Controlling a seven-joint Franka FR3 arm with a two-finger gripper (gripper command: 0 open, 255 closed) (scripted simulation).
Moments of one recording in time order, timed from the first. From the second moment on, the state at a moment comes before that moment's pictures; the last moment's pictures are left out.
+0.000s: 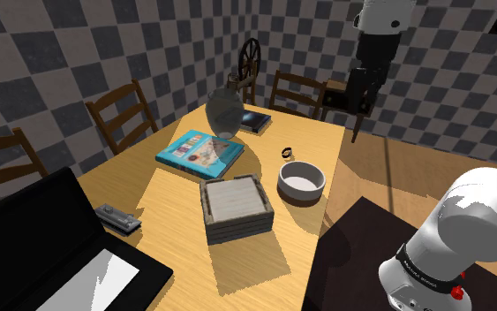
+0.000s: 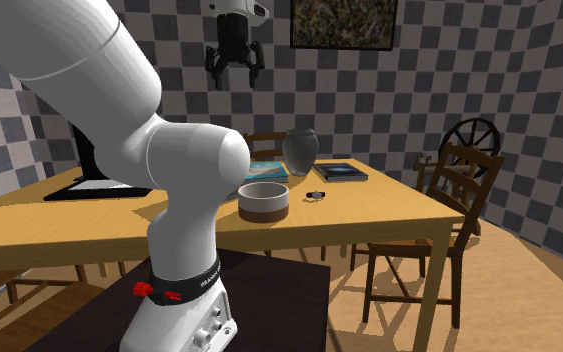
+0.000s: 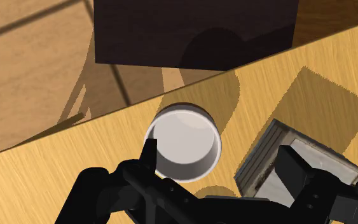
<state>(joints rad) 0.00 -0.75 0.06 -2.26 0.01 1.43 0.04</state>
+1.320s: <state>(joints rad) 0.01 -0.41 0.11 -2.57 0.09 2.09 0.09</state>
